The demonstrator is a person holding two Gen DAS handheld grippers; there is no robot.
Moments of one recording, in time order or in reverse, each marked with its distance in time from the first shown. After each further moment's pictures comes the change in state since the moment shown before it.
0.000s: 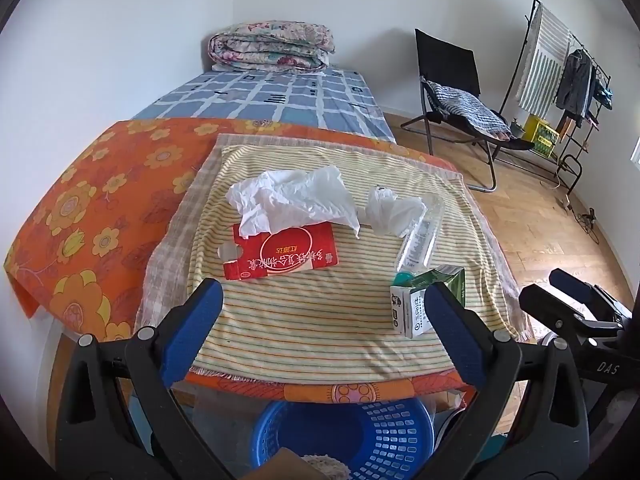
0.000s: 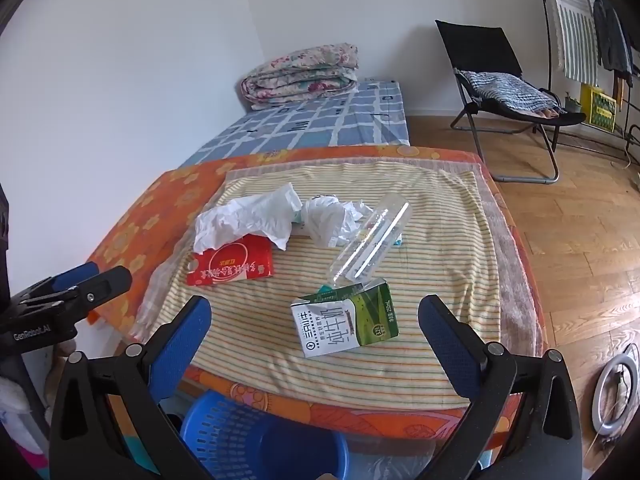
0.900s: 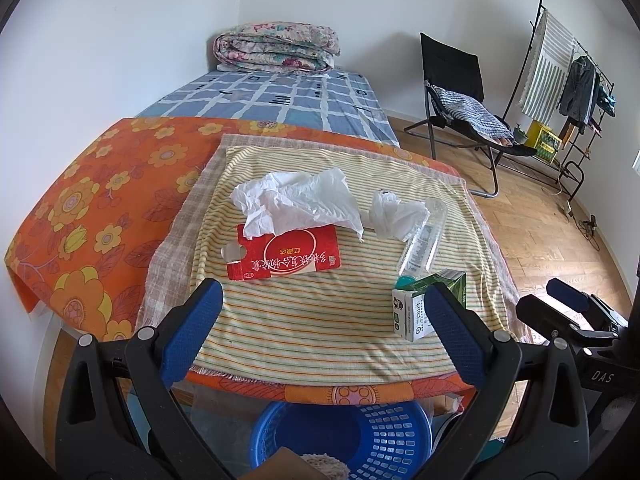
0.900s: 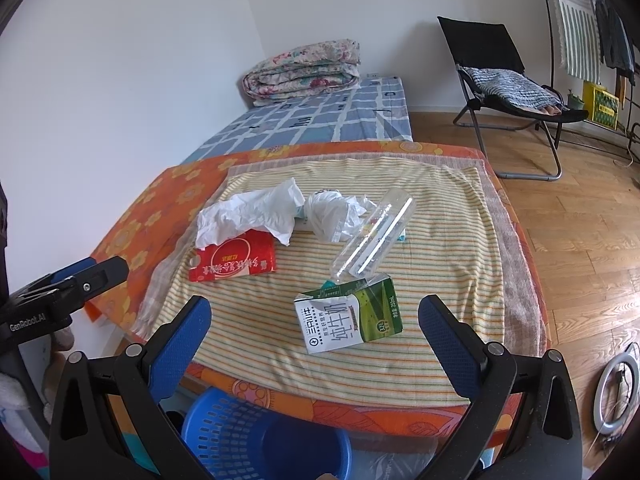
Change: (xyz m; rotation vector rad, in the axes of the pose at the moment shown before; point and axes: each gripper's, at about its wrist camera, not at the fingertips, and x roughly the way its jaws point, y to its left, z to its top) left arm 0.000 0.004 0.000 -0.005 -0.003 -0.008; right arm 0.004 0.003 -0.005 0.001 0.013 0.005
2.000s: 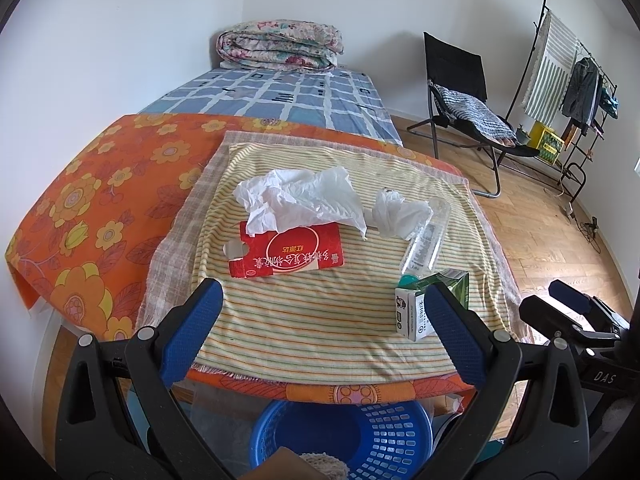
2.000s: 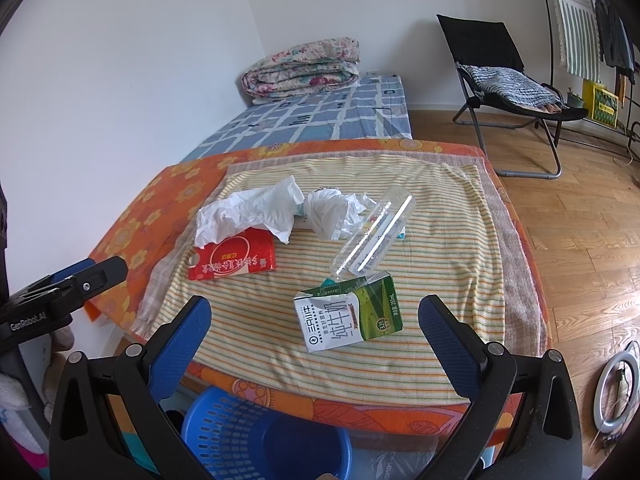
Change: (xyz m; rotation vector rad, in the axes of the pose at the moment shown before) left arm 0.000 0.002 -0.001 -0.002 -0.001 -0.003; right arm 0.001 -0.001 0.000 0.002 0.004 0.000
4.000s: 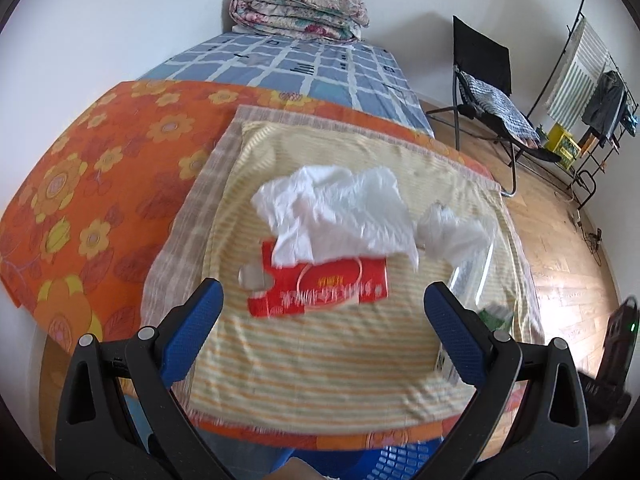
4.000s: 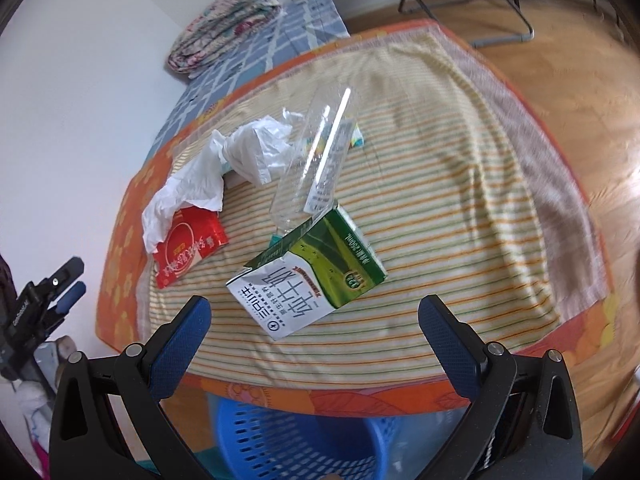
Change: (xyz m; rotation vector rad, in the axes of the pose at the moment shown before) left arm 0.086 0.062 0.057 -0.089 0.123 -0.006; right arm 0.088 -0.076 -0.020 0.426 0.279 0.054
